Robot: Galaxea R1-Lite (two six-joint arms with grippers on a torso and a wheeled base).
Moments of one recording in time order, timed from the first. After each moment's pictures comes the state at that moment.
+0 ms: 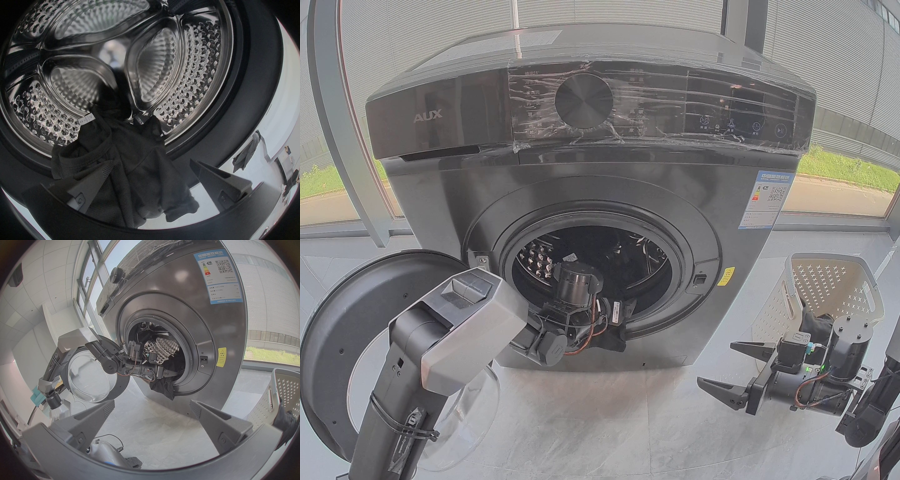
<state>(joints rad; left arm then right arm) -0.56 2.59 -1.54 -0.70 0.08 -0.12 0.48 1.85 -0.05 -1.54 0.29 0.06</state>
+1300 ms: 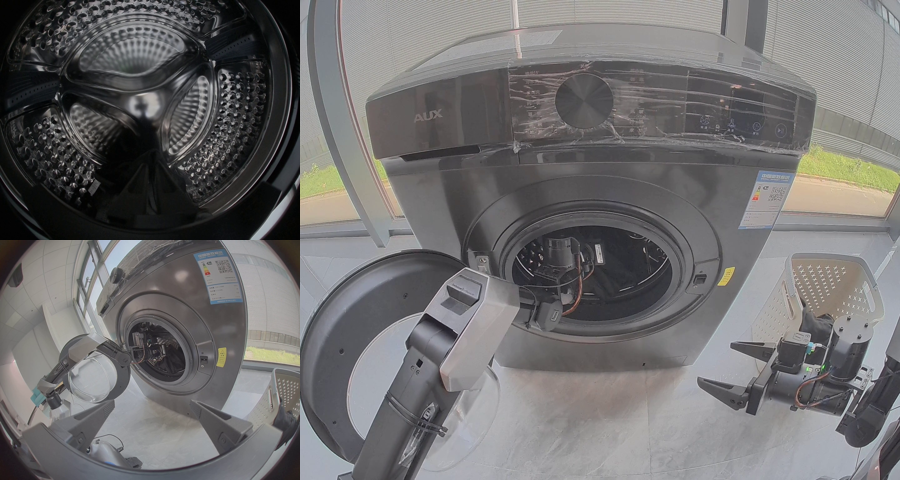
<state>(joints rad) -0.47 2.75 -2.00 -0.75 0.24 -0.15 0.48 1.85 -0.05 -1.54 0.29 0.06</state>
